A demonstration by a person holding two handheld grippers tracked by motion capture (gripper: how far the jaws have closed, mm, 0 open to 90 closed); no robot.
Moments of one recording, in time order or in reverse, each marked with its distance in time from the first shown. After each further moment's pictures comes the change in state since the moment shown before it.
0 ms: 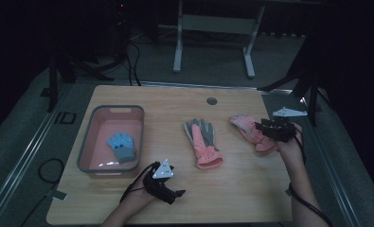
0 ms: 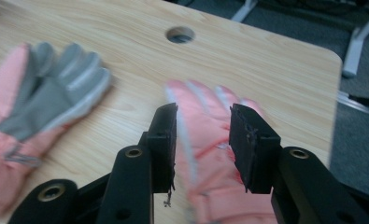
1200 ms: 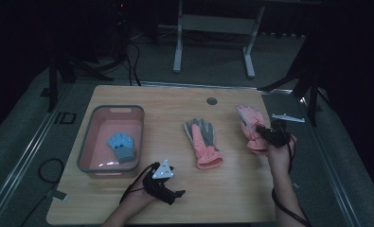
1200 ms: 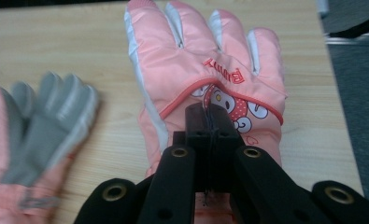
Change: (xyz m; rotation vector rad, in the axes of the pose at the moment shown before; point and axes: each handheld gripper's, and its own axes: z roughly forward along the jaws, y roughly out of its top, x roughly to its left) left arm -0.001 -0.001 0.000 0.002 -0.003 -0.007; right arm 0.028 -0.011 0.003 0.016 -0.136 0.339
